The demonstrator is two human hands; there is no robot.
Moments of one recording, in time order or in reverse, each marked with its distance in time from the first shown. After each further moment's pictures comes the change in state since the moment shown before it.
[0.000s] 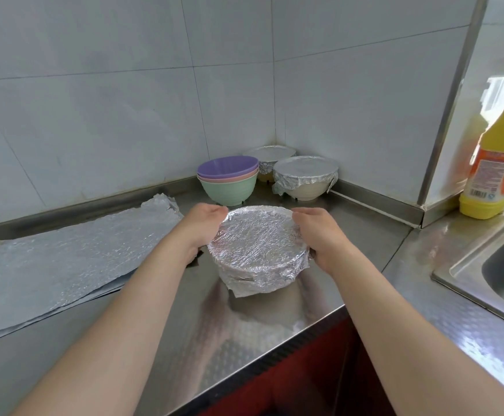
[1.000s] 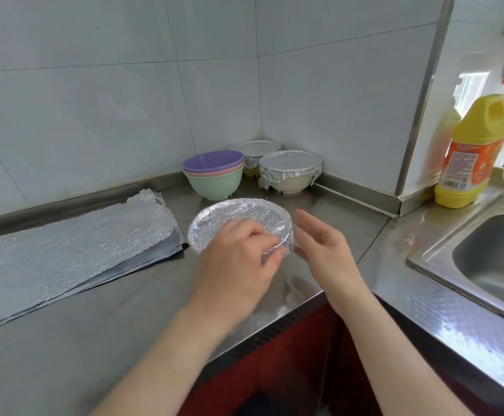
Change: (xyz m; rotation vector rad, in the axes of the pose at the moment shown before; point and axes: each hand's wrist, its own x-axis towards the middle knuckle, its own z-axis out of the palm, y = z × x) left_hand -0.113 0.017 0.063 0.494 0.307 0.776; right_hand -0.057 0.044 -0.027 0.123 -0.022 -0.345
